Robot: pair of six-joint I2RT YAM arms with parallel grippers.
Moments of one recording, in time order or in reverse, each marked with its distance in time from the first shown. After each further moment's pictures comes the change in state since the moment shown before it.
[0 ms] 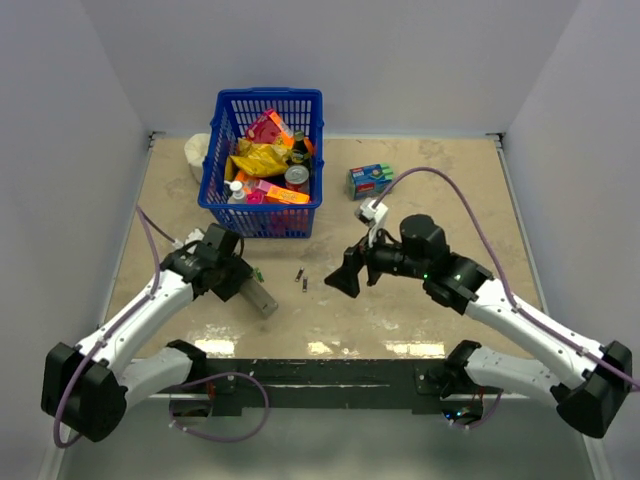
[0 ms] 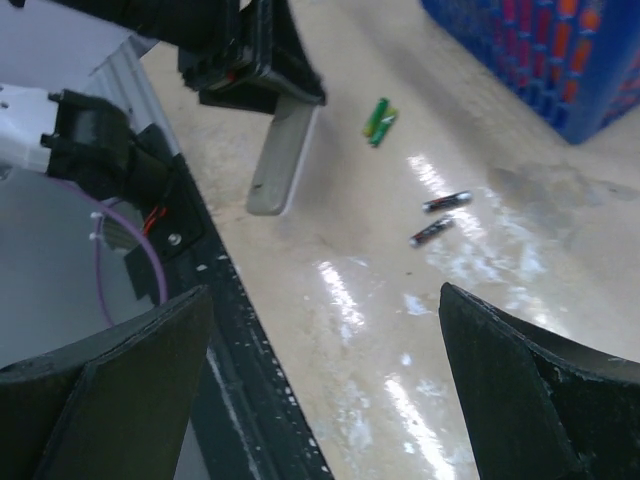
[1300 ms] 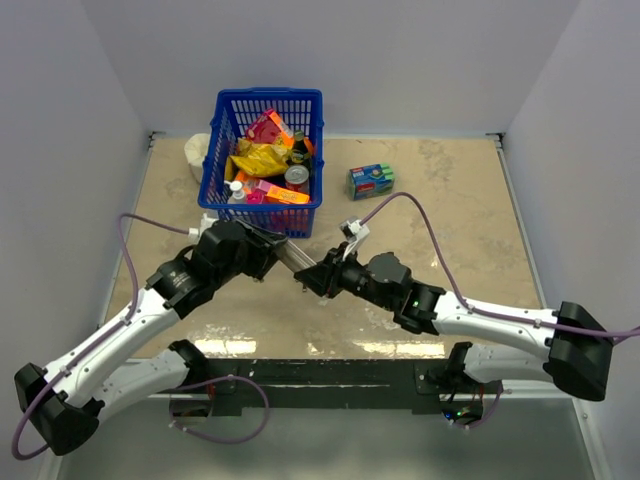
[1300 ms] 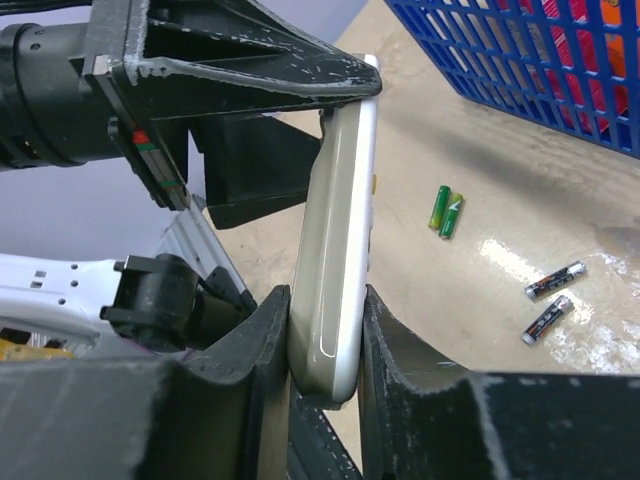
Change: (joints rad) left arm -0.256 -0.176 0.115 0.257 0.005 -0.355; right arm 0.348 0.180 -0.228 0.674 0.447 0.426
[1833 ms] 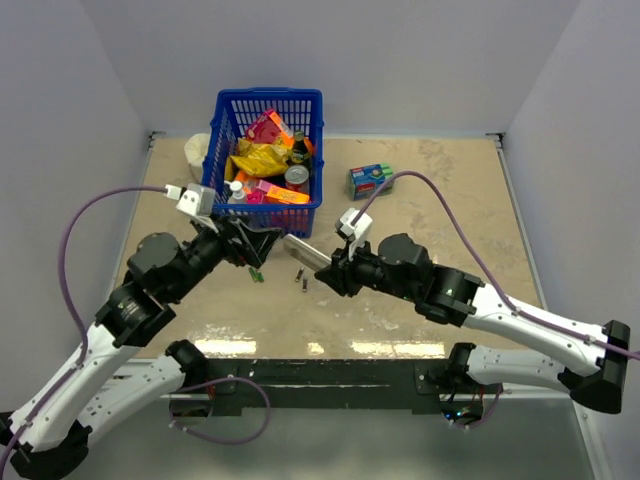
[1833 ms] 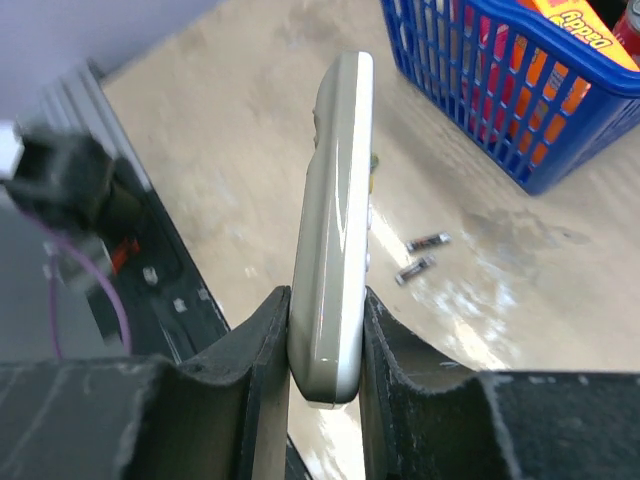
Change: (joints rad) left arm -0.005 -0.246 0.052 0.255 0.113 1.115; right arm 0.003 -0.138 0.282 -0.607 -0.017 -0.394
